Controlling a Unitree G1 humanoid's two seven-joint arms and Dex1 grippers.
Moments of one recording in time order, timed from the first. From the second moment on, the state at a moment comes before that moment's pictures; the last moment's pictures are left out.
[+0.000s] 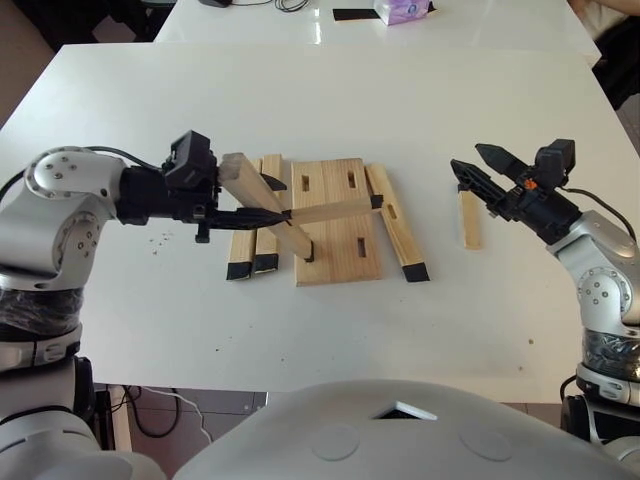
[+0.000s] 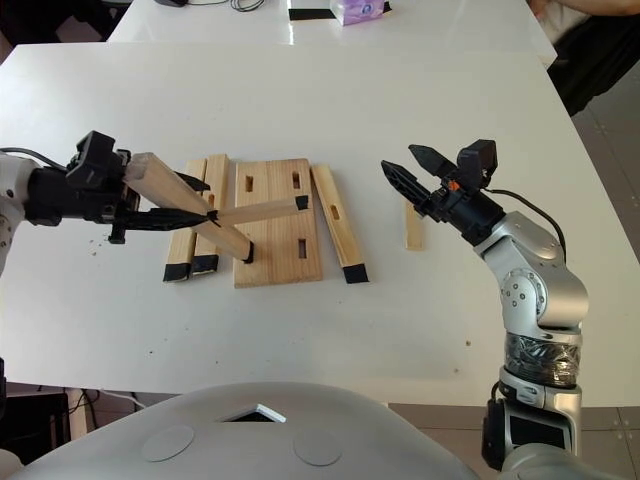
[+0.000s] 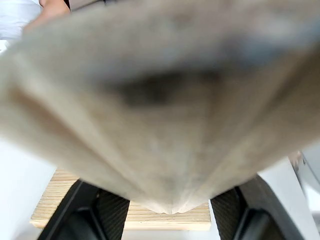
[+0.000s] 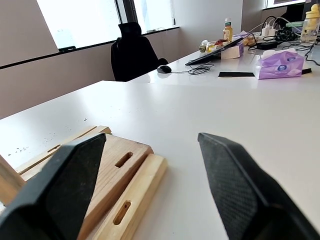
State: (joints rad) left arm -0.25 0.87 0.07 -0.27 -0.67 0.51 -1.33; right arm -0.04 -0.48 -0.24 -0.25 0.63 0.51 0.72
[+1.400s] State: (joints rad) left arm -0.14 0.88 0.05 -0.38 -0.63 0.38 -1.19; right arm -0.08 -0.49 -0.16 -0.18 0.61 0.52 0.75
